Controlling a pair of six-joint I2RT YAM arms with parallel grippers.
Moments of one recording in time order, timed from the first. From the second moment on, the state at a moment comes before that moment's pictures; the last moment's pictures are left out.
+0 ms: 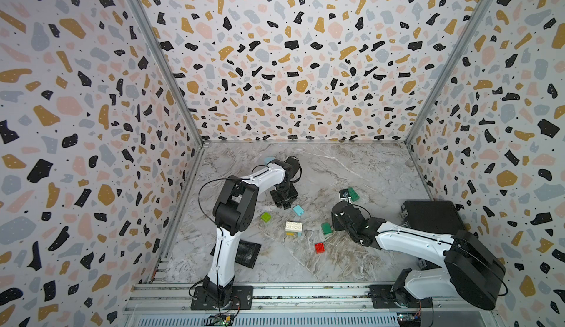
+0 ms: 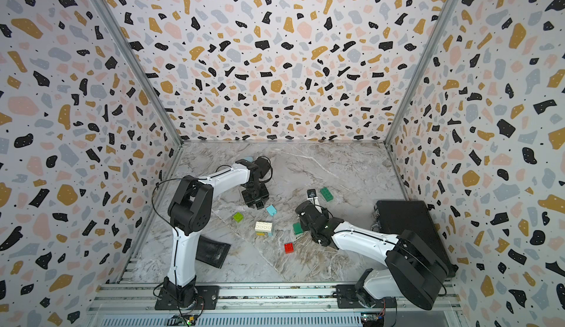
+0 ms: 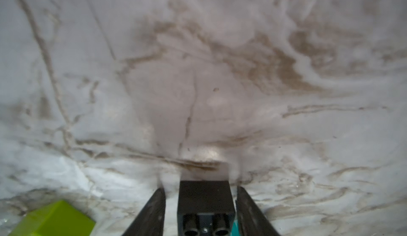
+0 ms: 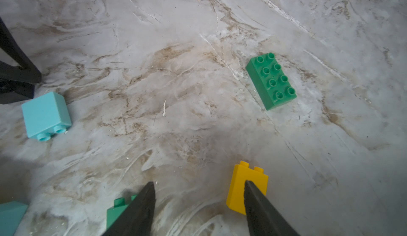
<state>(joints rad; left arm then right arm) -0.52 2.15 1.63 -1.00 0.07 -0.93 0.83 1.34 0.63 -0.18 0.48 0.48</state>
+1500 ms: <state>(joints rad) -1.08 1.94 1.46 -0.96 0.12 -1.19 0.49 1.25 0.52 -0.18 0.26 0.67</state>
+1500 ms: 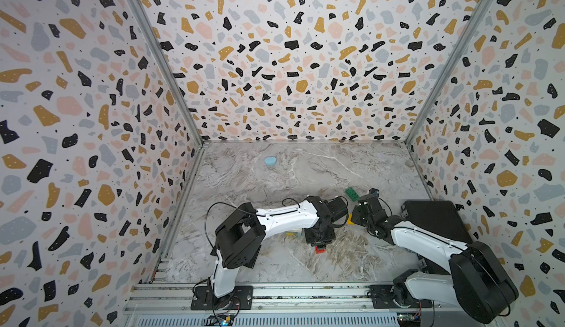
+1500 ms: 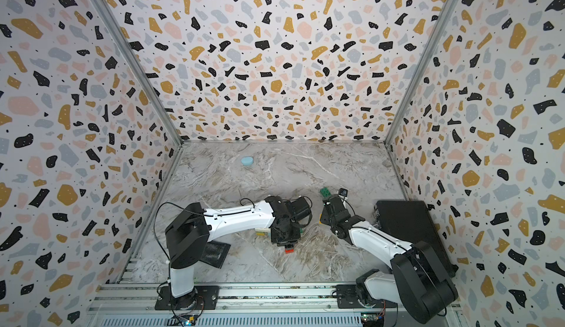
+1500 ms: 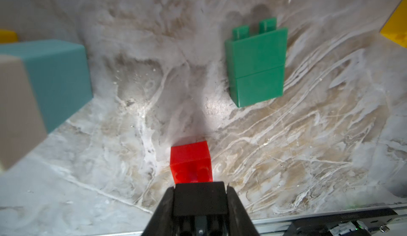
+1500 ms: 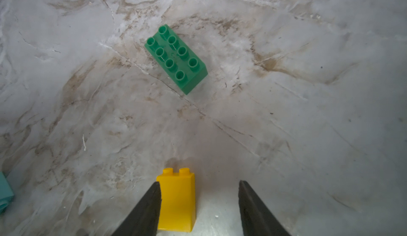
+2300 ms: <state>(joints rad) -1.10 2.00 1.49 -1.01 0.09 -1.25 0.49 1.25 0.52 -0.18 0.22 0.67</state>
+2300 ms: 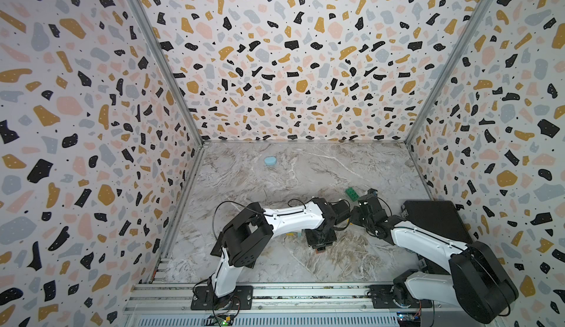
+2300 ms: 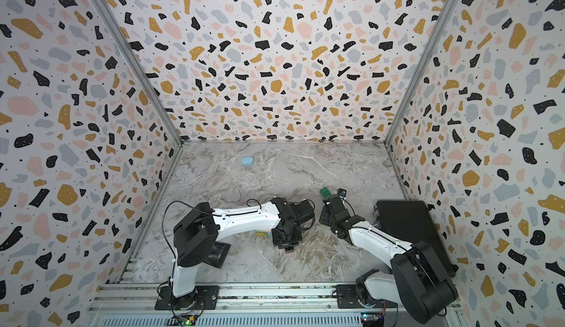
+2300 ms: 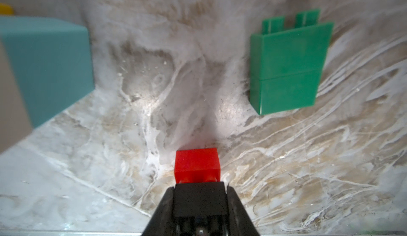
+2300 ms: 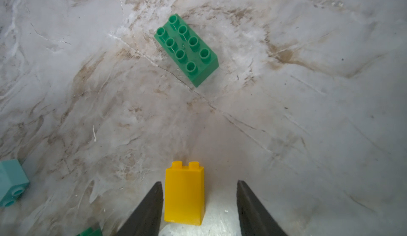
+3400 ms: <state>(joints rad) -1.09 2.07 1.57 -1.07 0.02 -0.86 0.49 1.26 0.52 -0.17 0.19 0.67</state>
